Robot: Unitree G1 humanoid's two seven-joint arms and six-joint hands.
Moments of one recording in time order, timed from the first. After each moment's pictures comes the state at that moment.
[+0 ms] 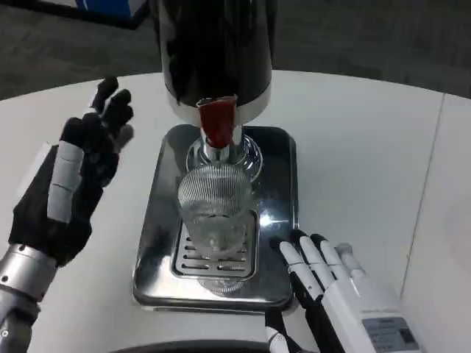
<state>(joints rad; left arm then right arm) -0.41 0.45 0.10 0.40 -0.59 -0.36 -0.55 0.29 -0.17 0.40 -0.48 -1.15 0.05 -0.10</state>
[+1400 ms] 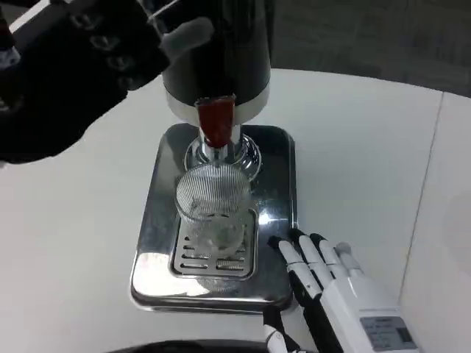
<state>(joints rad) -0.73 0.61 0.33 0.22 -0.77 0.20 -1.14 0.29 -0.16 0.42 -0.48 -1.15 0.07 -0.10</state>
